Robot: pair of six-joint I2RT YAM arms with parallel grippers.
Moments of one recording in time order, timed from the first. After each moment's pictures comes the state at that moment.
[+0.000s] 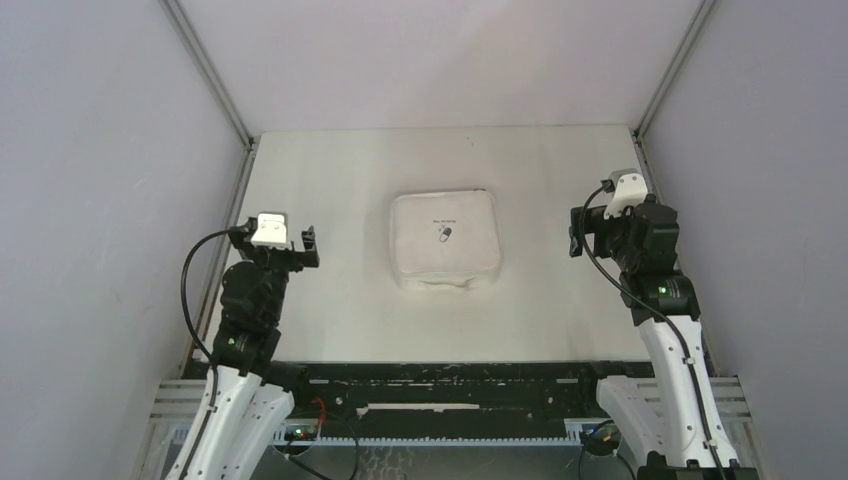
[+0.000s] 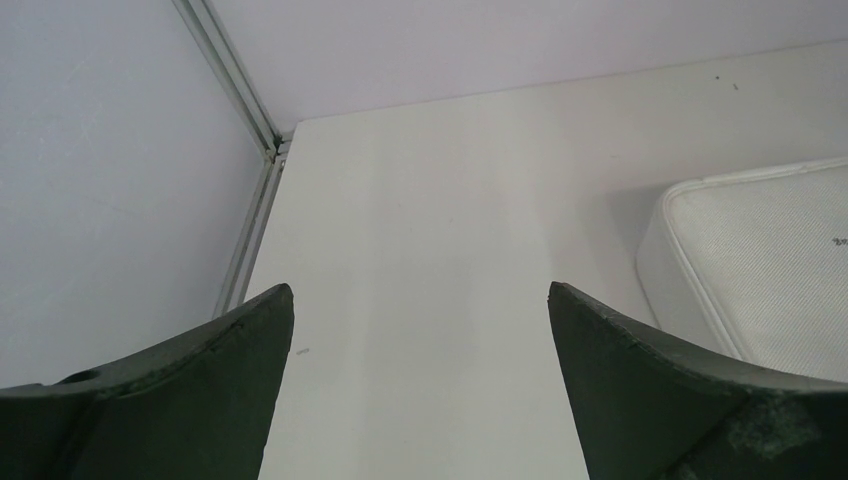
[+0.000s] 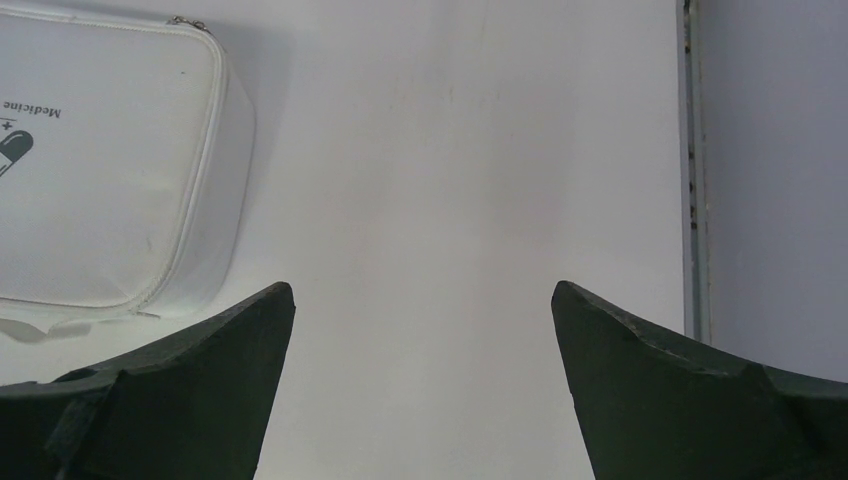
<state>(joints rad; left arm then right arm) -0.21 0.46 0.54 -0.07 -0.21 0.14 0.00 0.78 0.89 -0.56 -0.08 -0.13</state>
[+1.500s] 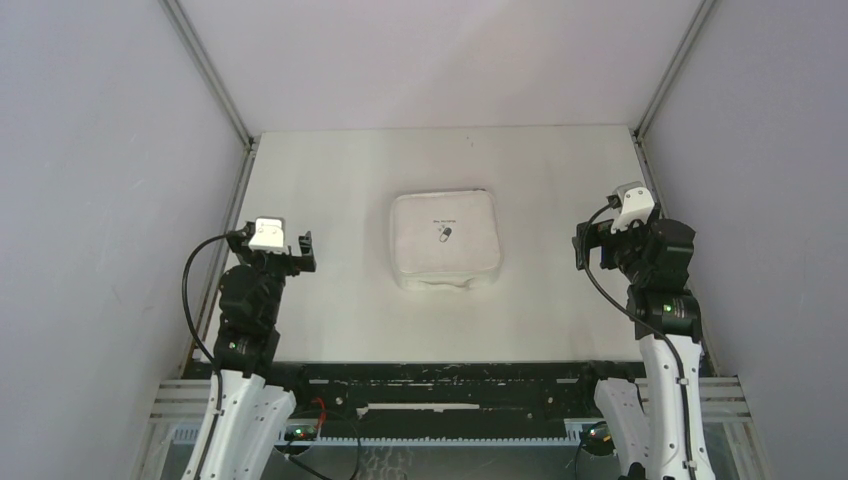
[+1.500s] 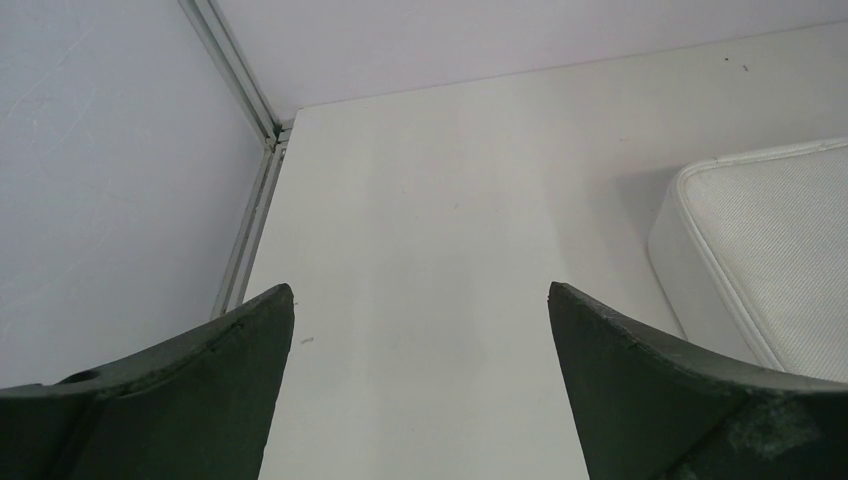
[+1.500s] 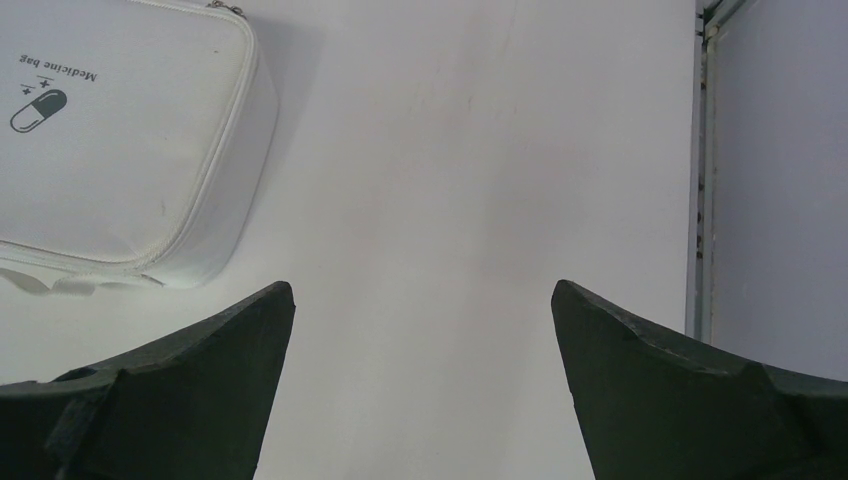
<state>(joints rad) -0.11 0.44 0.49 -0.08 -0.11 0.15 -0.15 0.67 0.81 -0.55 -0.30 -0.24</state>
